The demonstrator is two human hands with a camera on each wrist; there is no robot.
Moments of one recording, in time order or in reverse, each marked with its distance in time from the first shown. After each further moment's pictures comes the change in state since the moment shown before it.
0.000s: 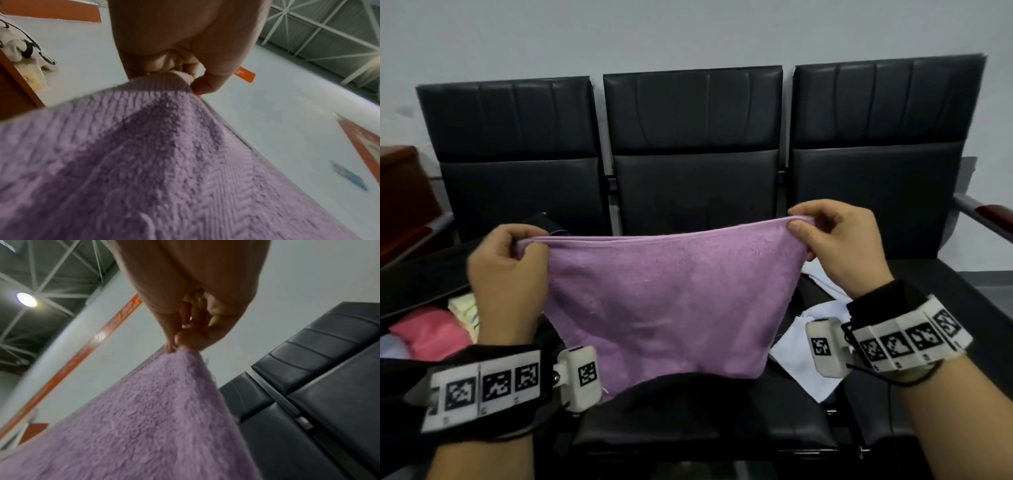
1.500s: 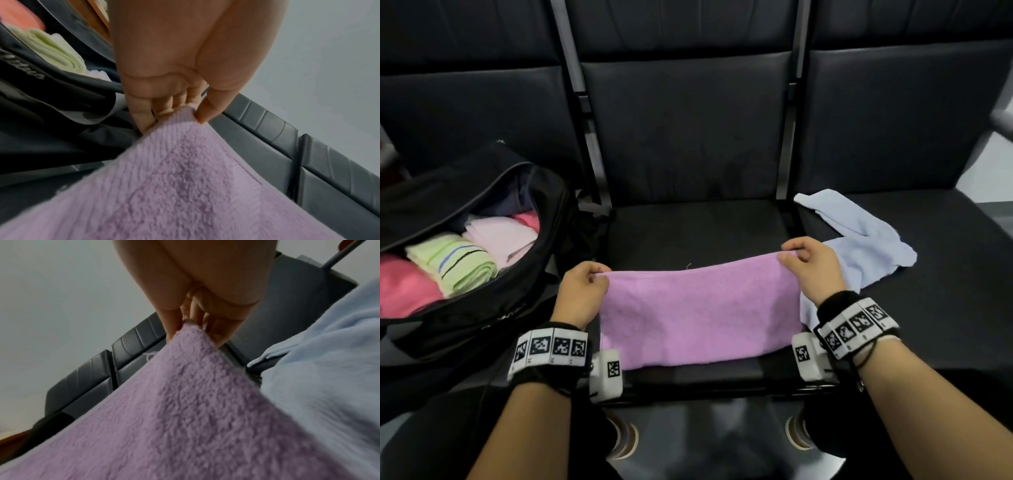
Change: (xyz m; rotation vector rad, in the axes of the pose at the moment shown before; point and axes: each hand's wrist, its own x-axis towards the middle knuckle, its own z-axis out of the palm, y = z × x) left_hand -0.097 -0.156 0.070 0.236 -0.555 -0.462; right_hand -0.103 0.166 0.066 -0.089 -0.074 0.572
